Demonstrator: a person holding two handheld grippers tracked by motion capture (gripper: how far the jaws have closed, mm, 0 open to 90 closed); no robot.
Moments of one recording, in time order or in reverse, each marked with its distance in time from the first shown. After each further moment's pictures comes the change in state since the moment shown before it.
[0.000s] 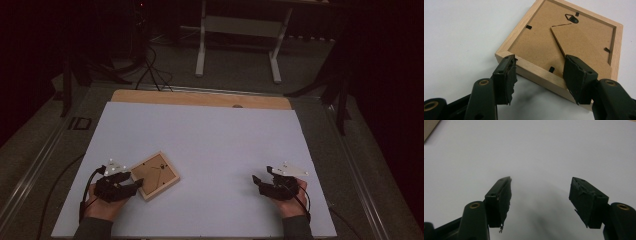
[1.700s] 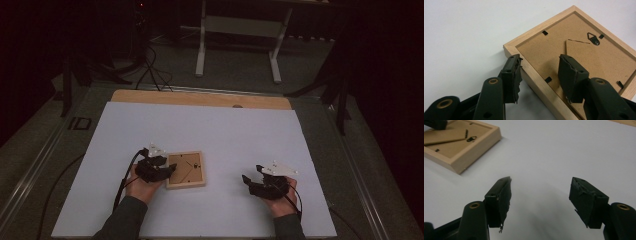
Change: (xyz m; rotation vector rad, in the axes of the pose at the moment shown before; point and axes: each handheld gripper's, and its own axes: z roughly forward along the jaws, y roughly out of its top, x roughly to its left) left arm -0.058 0.063 0.069 -0.017 -0.076 0.083; right arm 0.024 0.012 0.011 -0.025 0.056 -0.023
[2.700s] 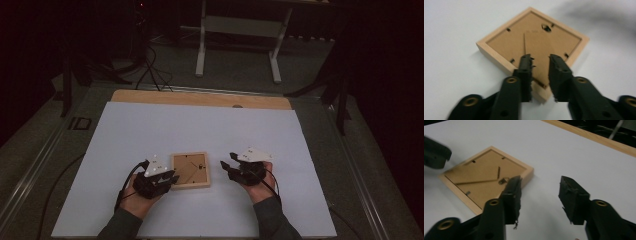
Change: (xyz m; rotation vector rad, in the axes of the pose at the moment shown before) left arm -0.029 -0.021 -0.040 -0.042 -0.129 0.198; right arm 0.035 0.056 0.037 -0.062 0.104 -0.107
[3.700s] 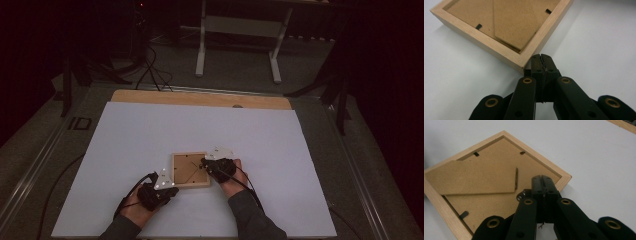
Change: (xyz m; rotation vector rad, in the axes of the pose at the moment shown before) left arm -0.013 -0.019 0.018 0.146 -0.045 0.111; right arm 0.036 0.006 0.074 0.121 0.010 -0.096
